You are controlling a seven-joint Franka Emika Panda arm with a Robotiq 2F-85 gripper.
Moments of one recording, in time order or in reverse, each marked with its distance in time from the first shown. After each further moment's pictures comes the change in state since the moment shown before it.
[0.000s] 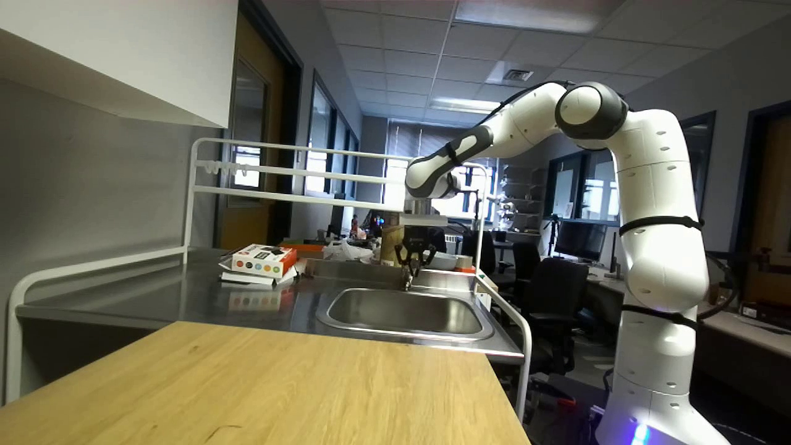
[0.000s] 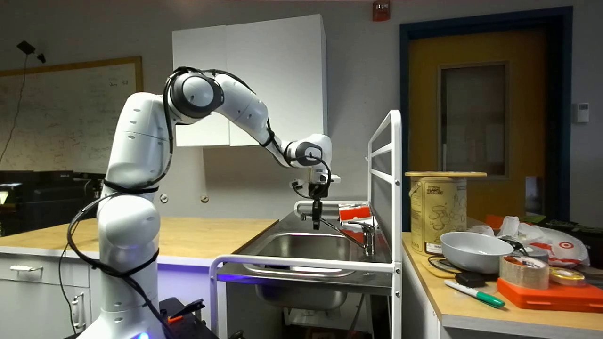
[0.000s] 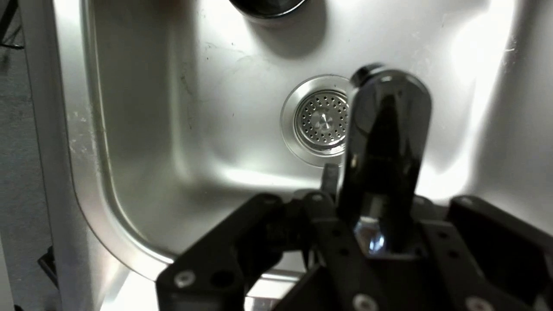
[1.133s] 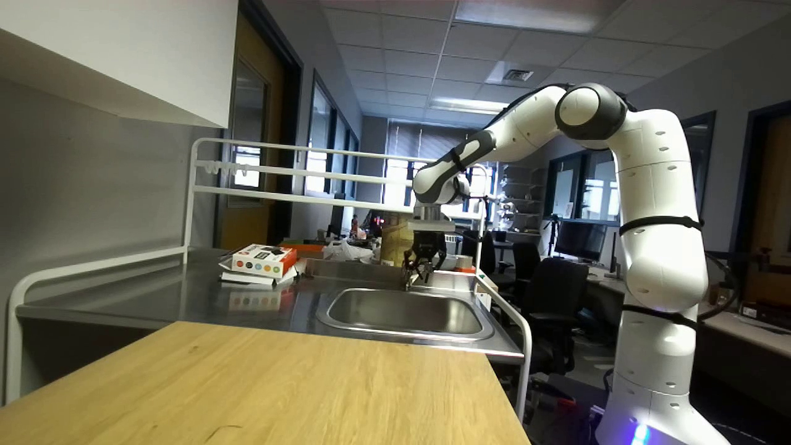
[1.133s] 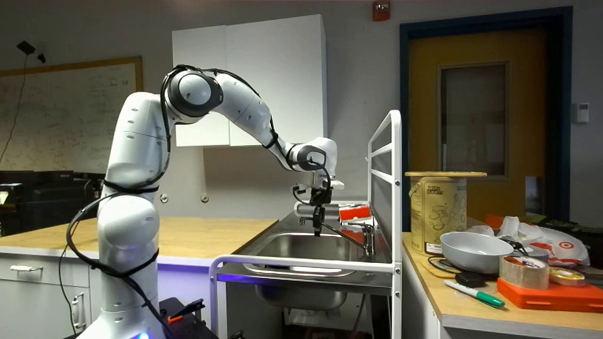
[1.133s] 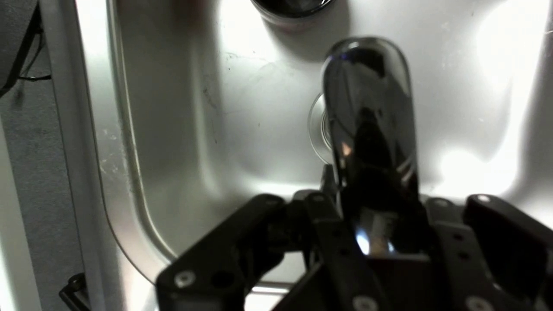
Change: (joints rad) arm -0.018 -0.007 -0.043 -0.050 0.039 0.008 -0.002
